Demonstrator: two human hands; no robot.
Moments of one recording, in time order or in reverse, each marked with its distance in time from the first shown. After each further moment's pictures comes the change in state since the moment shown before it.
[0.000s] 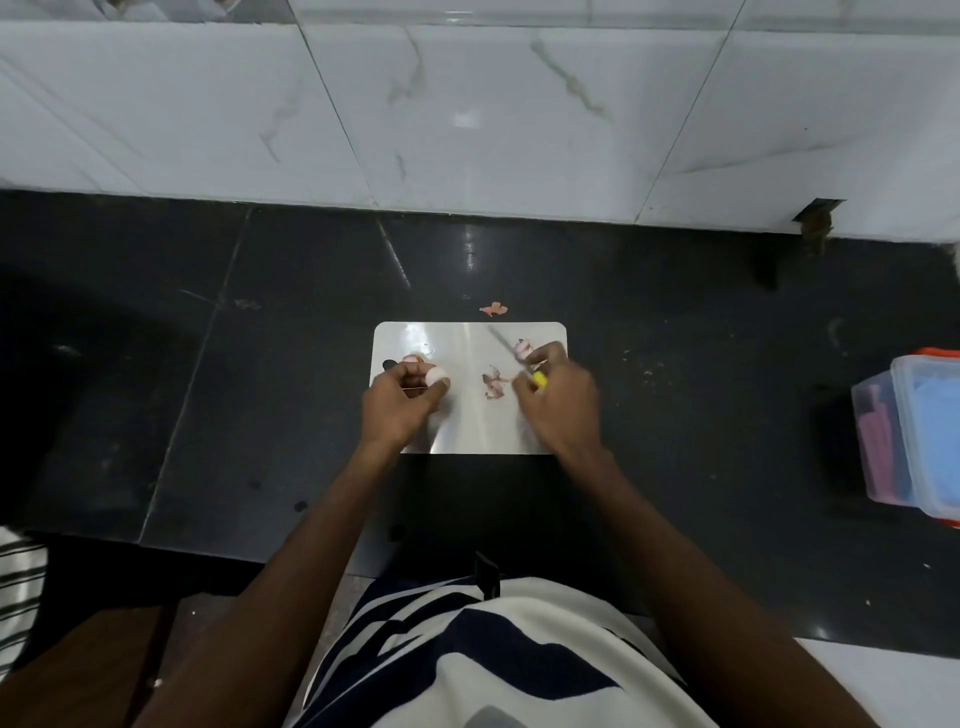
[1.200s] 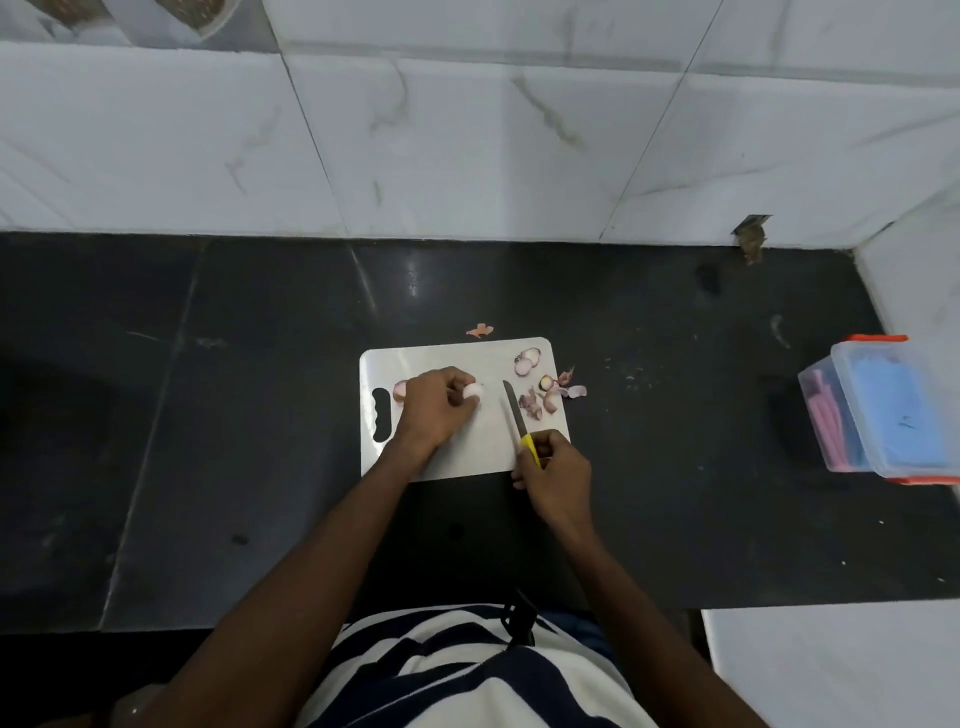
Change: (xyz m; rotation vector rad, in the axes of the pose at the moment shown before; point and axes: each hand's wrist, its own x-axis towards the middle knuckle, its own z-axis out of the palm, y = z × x) left_hand 0.045 0.007 0.033 0.261 -0.245 0.381; right_hand -0.077 0.013 0.047 0.381 0.069 0.347
